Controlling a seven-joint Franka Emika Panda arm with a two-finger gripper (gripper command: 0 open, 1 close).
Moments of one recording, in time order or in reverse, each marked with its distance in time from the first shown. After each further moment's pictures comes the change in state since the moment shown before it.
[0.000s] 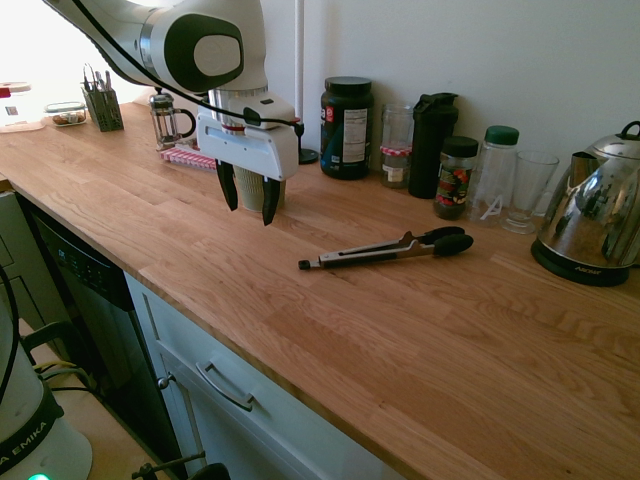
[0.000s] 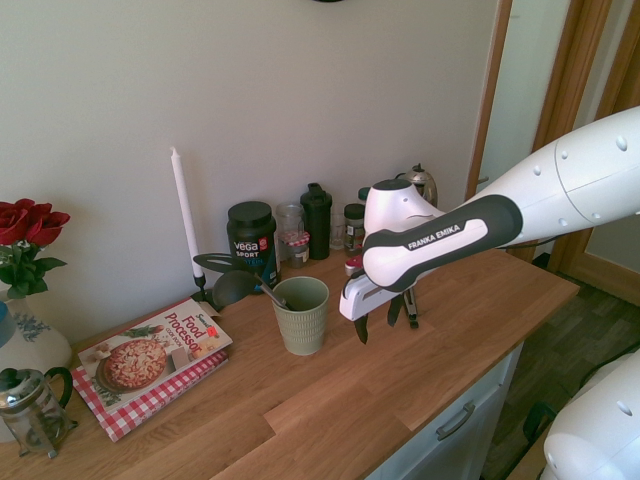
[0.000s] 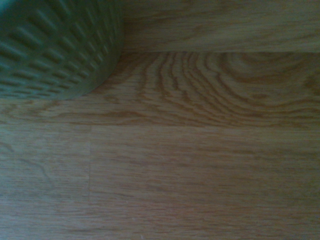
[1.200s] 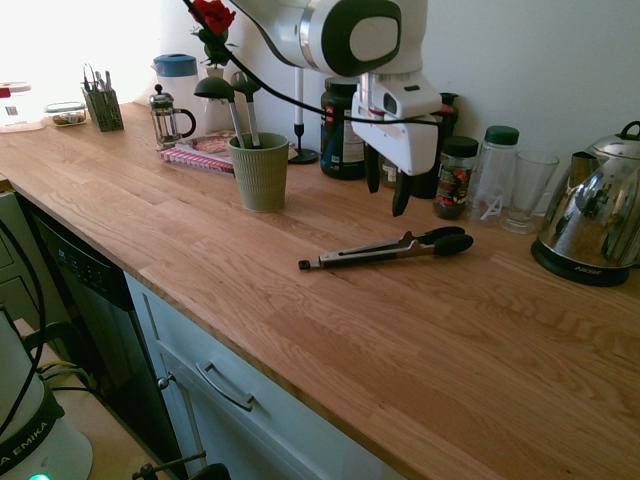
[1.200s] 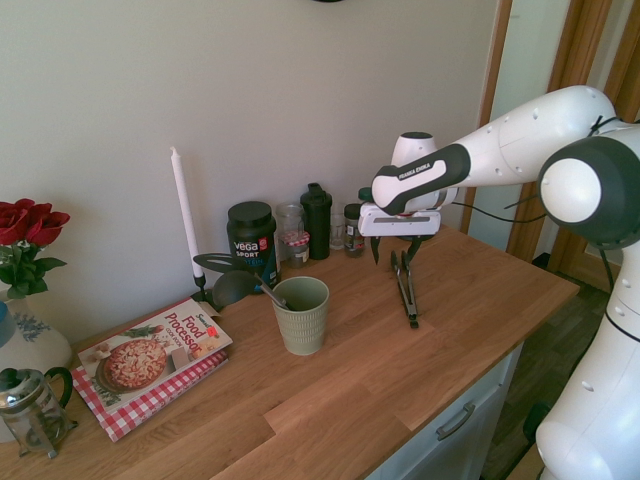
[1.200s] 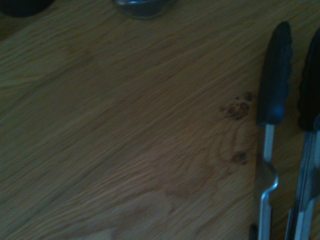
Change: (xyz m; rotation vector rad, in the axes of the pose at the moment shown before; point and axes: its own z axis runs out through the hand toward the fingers) arm 0.229 0.049 -0.023 0.078 0.067 0.567
